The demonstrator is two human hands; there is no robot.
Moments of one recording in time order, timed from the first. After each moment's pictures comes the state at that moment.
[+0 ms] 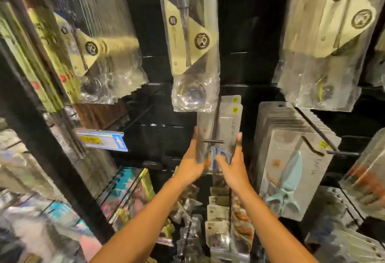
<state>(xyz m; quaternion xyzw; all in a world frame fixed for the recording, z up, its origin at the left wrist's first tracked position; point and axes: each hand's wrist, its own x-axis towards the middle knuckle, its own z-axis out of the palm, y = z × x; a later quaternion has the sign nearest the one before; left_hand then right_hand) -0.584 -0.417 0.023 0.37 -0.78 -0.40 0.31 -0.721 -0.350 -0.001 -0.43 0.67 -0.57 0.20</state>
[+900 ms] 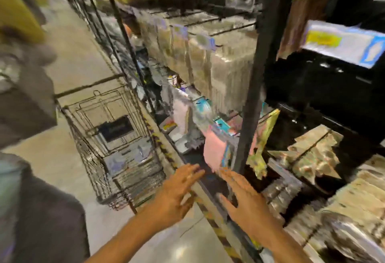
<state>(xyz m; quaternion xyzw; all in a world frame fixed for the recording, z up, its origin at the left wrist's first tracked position) -0.196 -0.155 -0.105 0.58 -0.77 -0.14 0.22 -0.437 -0.228 -0.100 -0.84 0.41 -0.16 0.32</state>
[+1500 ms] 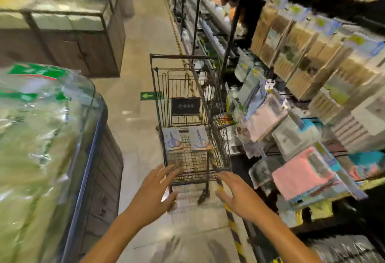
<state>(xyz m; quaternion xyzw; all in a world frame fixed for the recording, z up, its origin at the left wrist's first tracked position) 0.093 0.059 -0.183 0.81 -0.53 -0.14 0.19 -0.113 -0.161 -0.146 -0.93 0.25 0.06 0.26</state>
